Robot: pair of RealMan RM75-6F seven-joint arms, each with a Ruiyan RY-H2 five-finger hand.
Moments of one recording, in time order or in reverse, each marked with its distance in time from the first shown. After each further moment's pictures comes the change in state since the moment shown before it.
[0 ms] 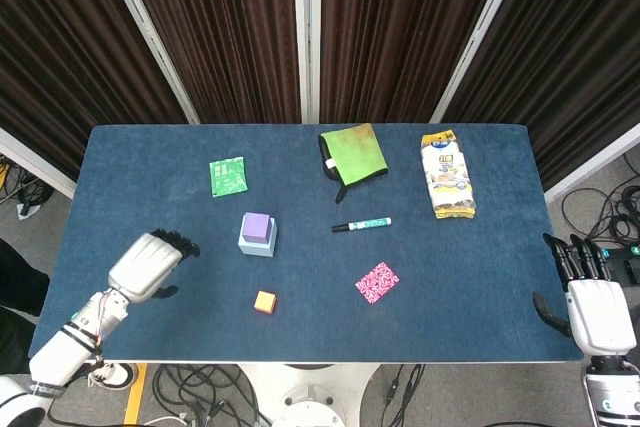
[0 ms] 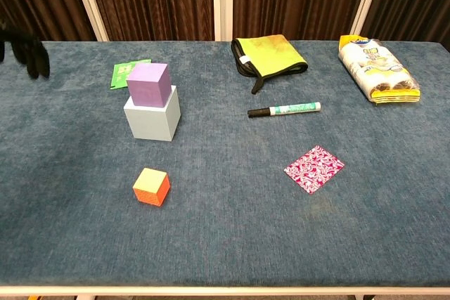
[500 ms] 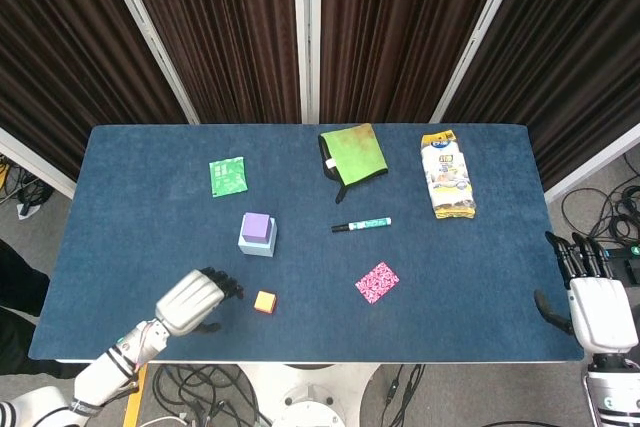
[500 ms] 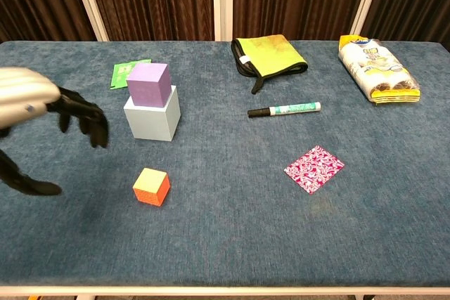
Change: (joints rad) left arm 0.052 -0.263 0.004 0.134 0.178 -0.007 -0.083; right arm 0.004 0.007 0.004 -0.001 0.012 -0.007 0.014
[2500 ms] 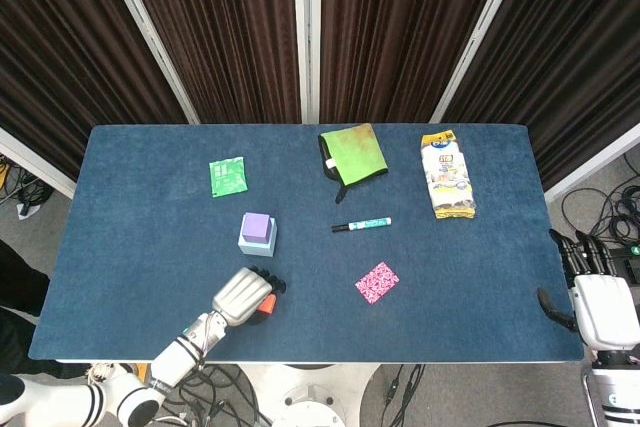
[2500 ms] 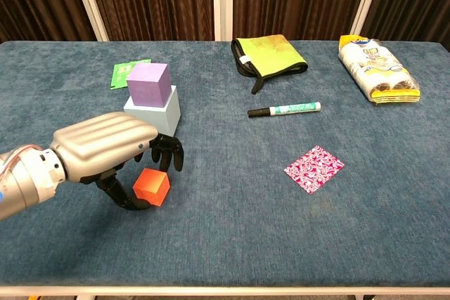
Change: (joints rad) left arm -0.030 -0.367 -0.135 0.231 -0.199 -0.154 0.156; right arm 0.011 0.016 0.005 0.003 0.020 -0.019 0.036
